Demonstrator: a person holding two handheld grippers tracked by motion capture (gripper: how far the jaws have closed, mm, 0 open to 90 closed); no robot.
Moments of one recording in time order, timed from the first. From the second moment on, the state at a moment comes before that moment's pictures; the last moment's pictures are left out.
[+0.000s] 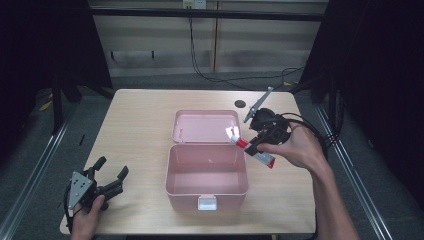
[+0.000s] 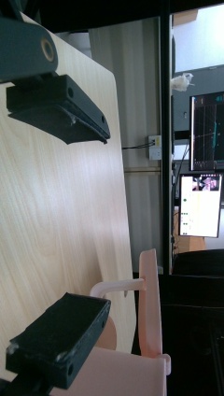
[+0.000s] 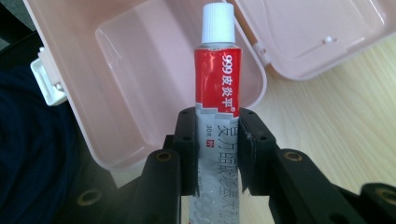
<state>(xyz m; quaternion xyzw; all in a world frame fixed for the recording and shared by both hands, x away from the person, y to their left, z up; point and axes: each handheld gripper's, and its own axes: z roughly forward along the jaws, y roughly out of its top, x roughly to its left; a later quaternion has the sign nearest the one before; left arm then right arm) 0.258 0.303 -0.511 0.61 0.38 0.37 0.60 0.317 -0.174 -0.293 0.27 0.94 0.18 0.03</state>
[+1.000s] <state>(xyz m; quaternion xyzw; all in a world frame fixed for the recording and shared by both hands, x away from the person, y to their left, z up) 0.258 0.303 -0.511 0.61 0.37 0.37 0.60 0.339 -0.097 -0.301 0.19 0.97 0.15 0.00</state>
